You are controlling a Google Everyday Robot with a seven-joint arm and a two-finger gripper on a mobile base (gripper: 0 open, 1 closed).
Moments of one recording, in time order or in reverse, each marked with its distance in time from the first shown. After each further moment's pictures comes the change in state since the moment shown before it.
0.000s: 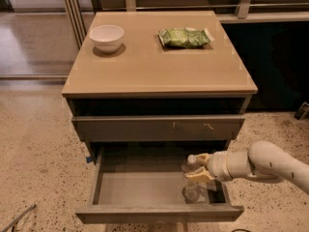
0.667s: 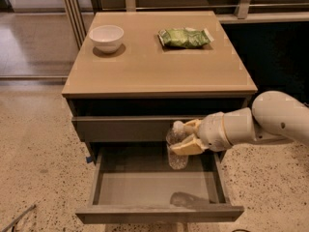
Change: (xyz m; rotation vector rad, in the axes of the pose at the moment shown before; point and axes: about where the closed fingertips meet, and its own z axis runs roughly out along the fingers) arm -0.191 0.034 -0.075 -0.057 -0.021 -0.036
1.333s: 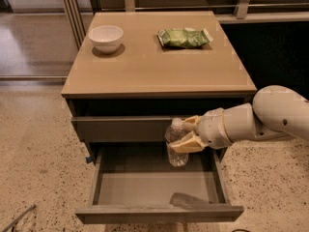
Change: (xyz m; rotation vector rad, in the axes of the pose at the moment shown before) arm -0.016 0.003 -0.010 0.017 0.017 -0.029
